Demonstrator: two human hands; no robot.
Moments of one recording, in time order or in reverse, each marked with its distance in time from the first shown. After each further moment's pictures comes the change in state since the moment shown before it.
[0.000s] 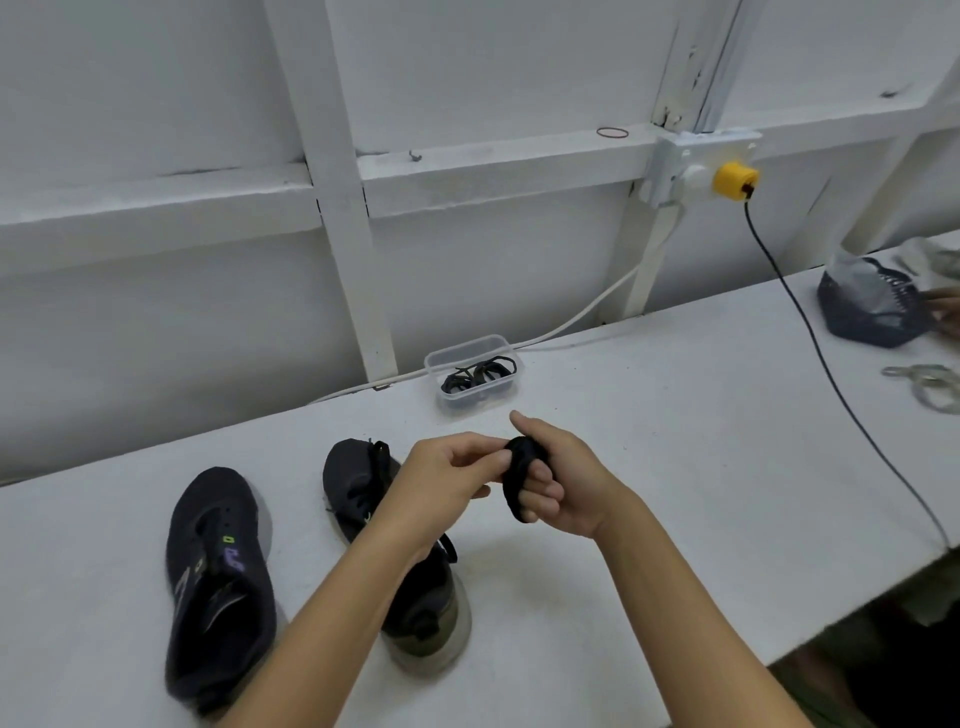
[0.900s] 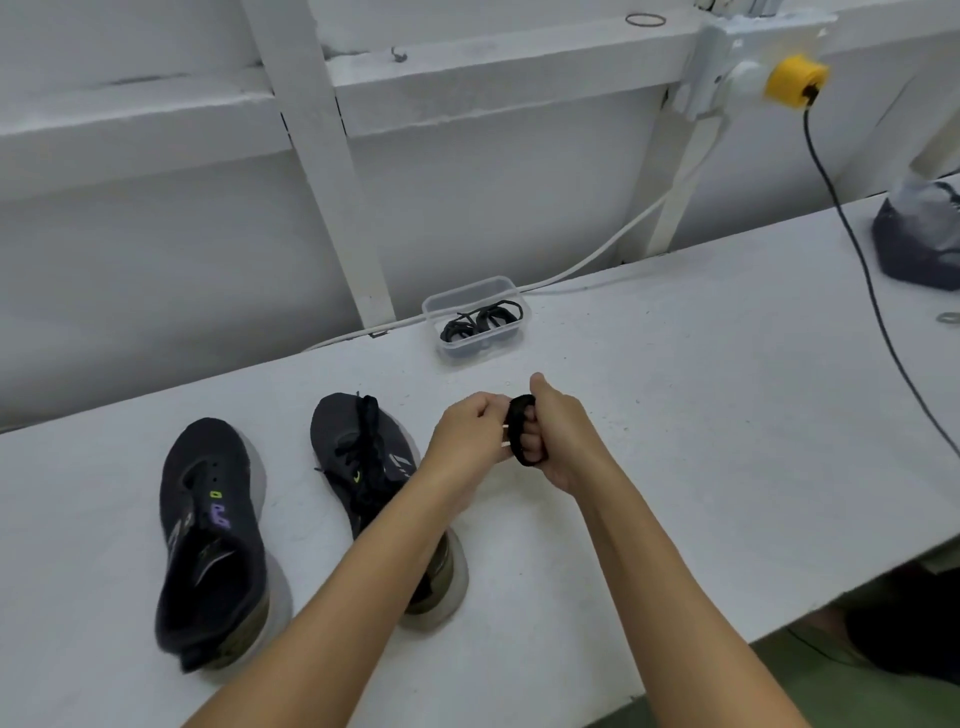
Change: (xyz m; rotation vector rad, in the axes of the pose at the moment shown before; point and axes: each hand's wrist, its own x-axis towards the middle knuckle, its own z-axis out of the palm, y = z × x) left_hand 0.048 -0.037 0.041 -0.113 0.186 -0.290; right_hand 0.044 0.022 -0.016 -0.031 0.497 -0.001
